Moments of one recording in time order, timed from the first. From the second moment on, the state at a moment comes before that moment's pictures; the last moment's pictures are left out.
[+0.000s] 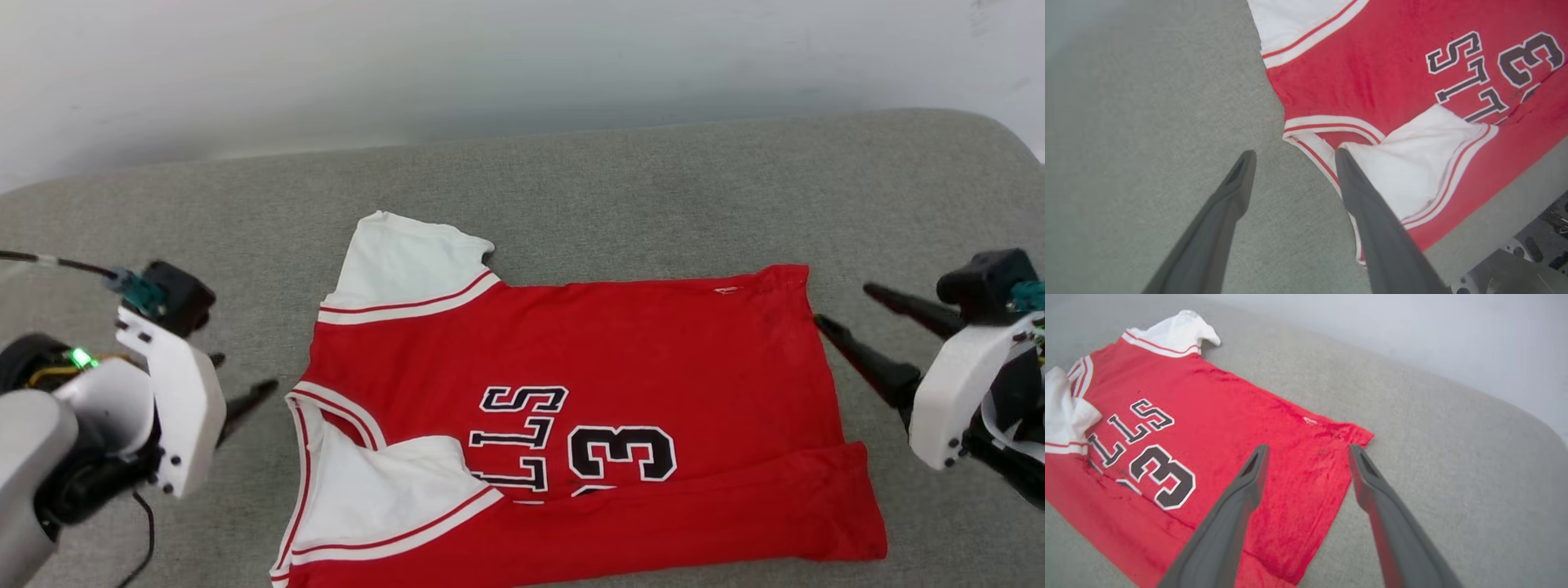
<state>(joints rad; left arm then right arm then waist) -0.59 0.96 -0.85 0.07 -1.03 -0.06 0.53 -0.57 -0.80 0.81 0.25 0.87 0.13 0.16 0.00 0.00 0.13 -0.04</state>
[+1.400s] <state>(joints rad) -1.32 0.81 -0.89 0.45 -0.92 -0.12 1.03 -0.28 -0.19 0.13 -0.16 0.15 0.13 -0.26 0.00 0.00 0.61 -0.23</state>
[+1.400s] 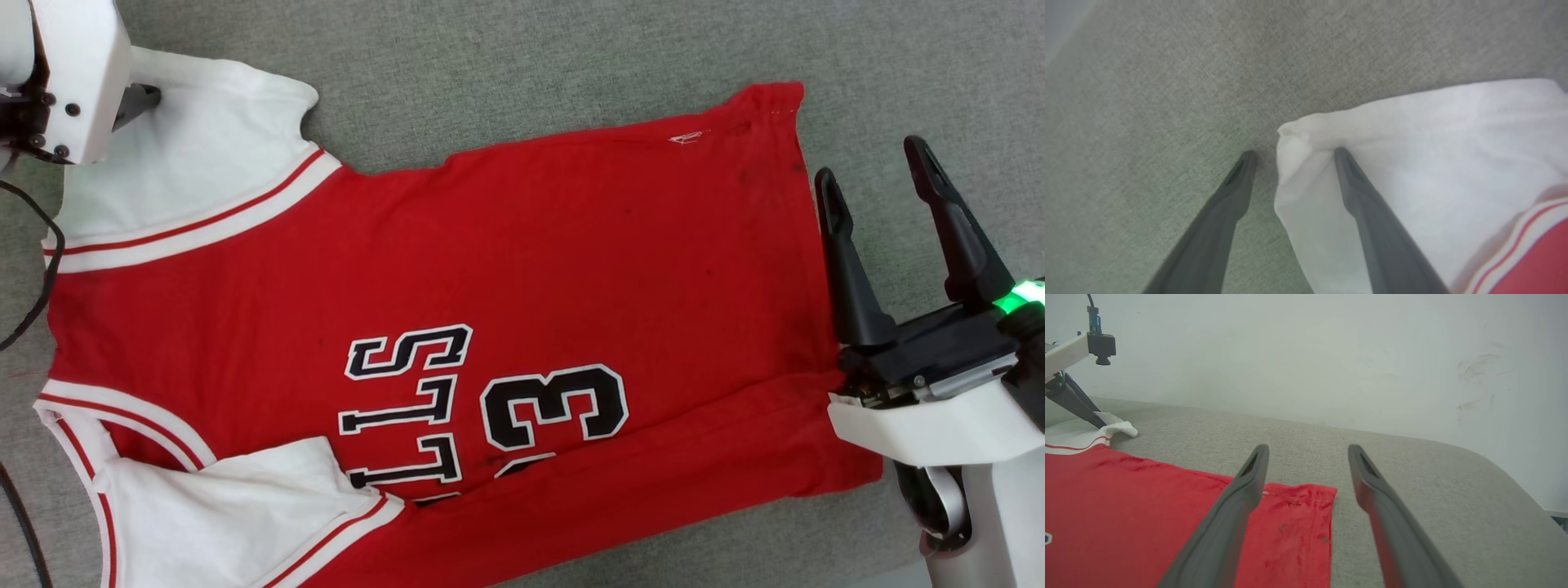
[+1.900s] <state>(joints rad) -1.29 0.78 -0.97 0.40 -0.96 -0.13 0.90 -0.52 -0.41 0.12 -0.07 0.15 0.13 -0.15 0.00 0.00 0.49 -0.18</state>
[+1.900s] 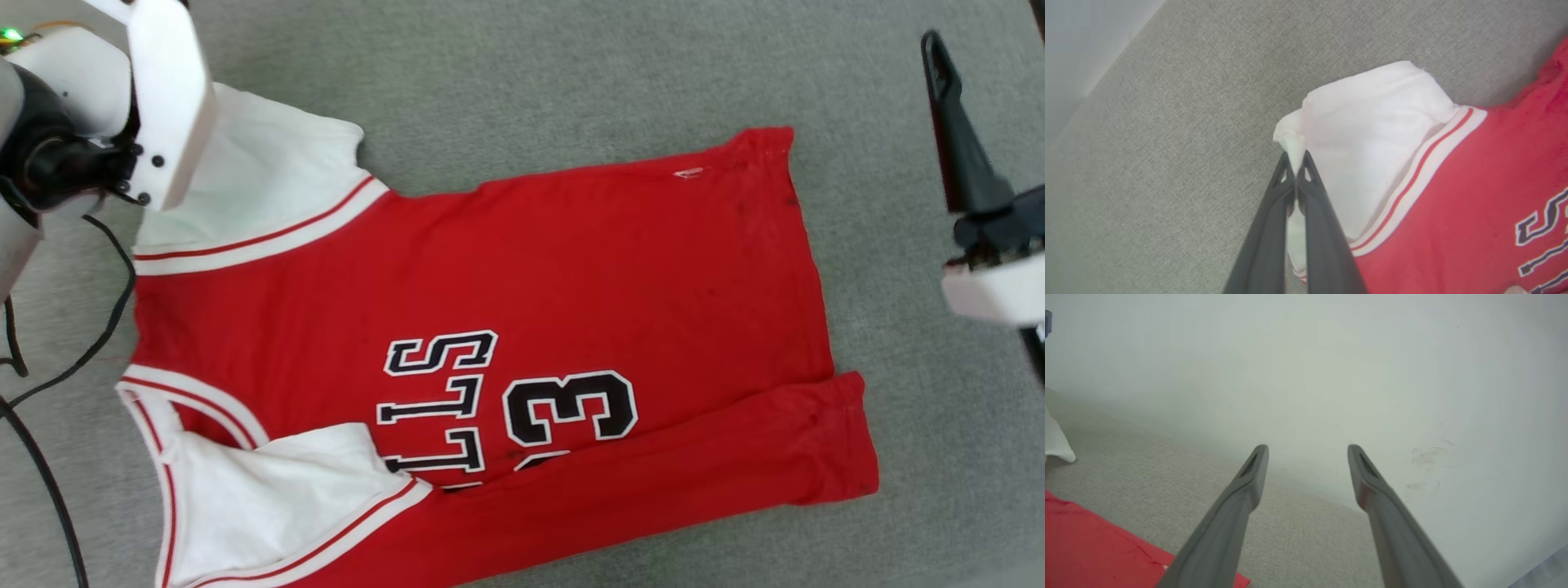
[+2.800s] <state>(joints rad) -1.37 0.73 -1.11 0.22 -1.00 -0.13 0.71 -1.04 -0.73 0.74 0.35 0.81 0.13 0.97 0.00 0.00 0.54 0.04</state>
